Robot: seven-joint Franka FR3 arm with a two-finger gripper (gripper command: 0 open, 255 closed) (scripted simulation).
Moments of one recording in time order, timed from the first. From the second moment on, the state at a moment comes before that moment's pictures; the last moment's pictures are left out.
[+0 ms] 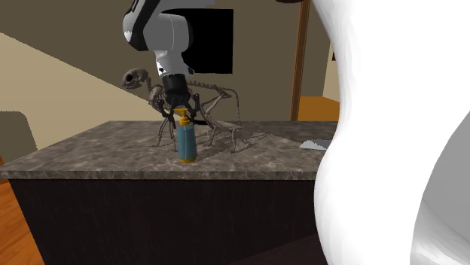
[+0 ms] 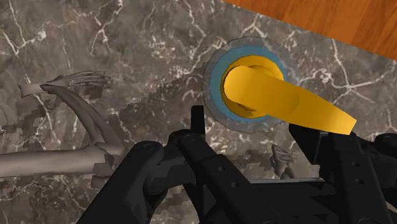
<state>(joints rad) 0.12 0.64 0.13 -1.28 -0.11 1.59 0.24</state>
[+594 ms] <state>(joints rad) 0.12 0.61 0.13 -1.26 -0.10 1.52 0.23</state>
